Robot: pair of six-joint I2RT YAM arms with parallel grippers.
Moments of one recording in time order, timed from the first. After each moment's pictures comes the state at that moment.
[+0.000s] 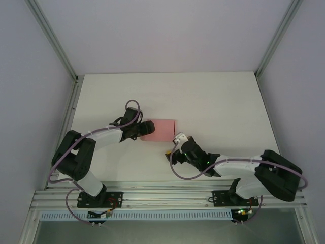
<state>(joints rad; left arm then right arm) -0.45 1.62 0.84 -0.11 0.15 -0.65 1.01 1.28 0.42 0.26 0.30 0.16</state>
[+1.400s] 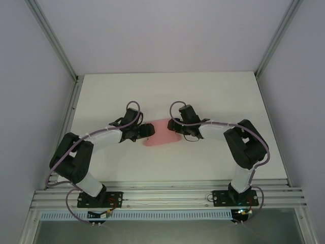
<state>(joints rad) -0.47 1.57 0.84 -0.21 0.15 -0.64 0.61 1.79 0.96 -0.01 -0.14 0.72</state>
